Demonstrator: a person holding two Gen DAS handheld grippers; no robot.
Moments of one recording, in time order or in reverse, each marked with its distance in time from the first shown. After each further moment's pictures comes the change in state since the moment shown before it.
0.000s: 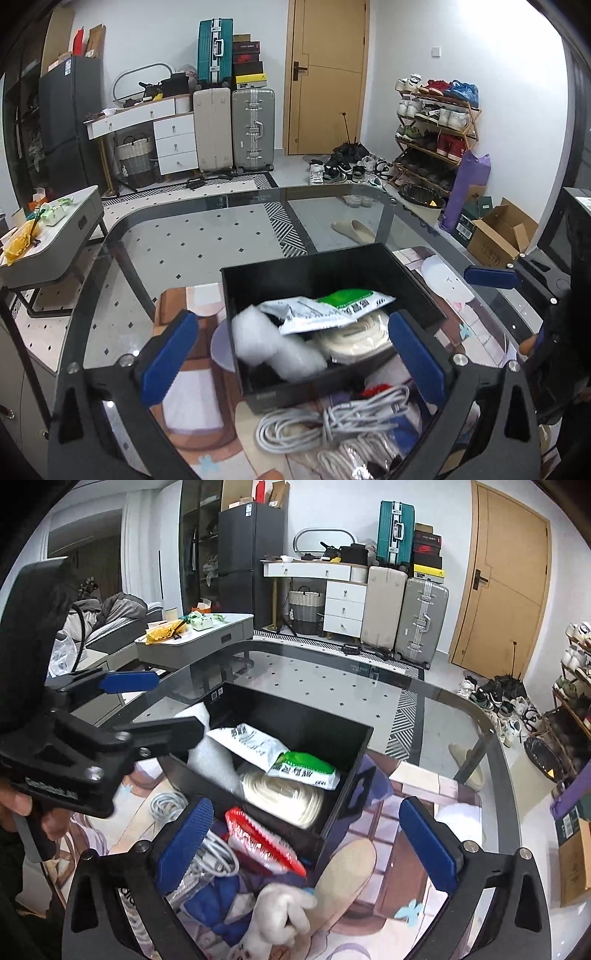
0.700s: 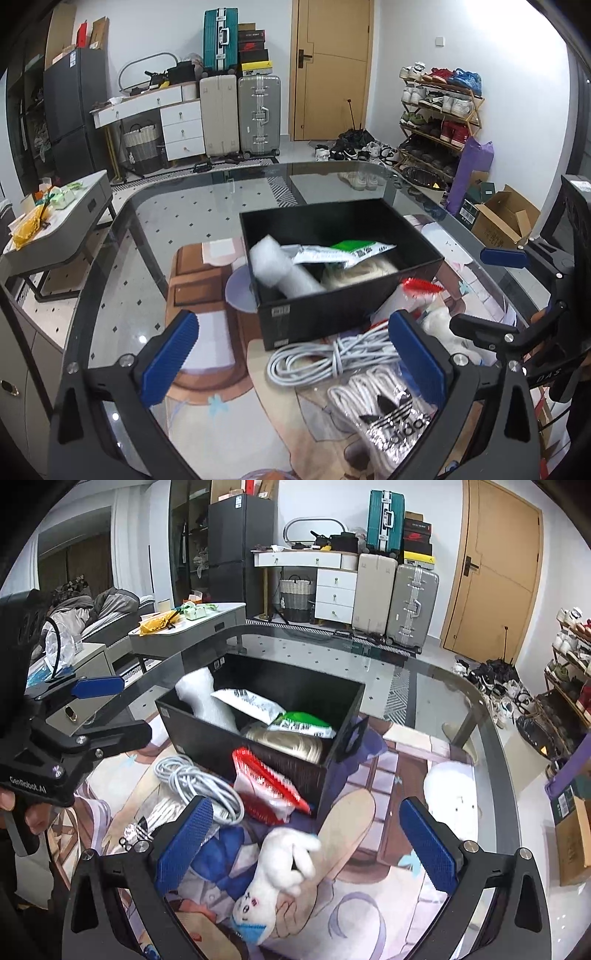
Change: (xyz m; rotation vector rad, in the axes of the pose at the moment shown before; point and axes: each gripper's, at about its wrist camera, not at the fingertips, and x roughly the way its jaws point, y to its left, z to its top) left arm -0.027 0.005 -0.045 -0.006 0.056 0.017; right arm -0.018 0.007 -0.033 0.033 0.060 -0.029
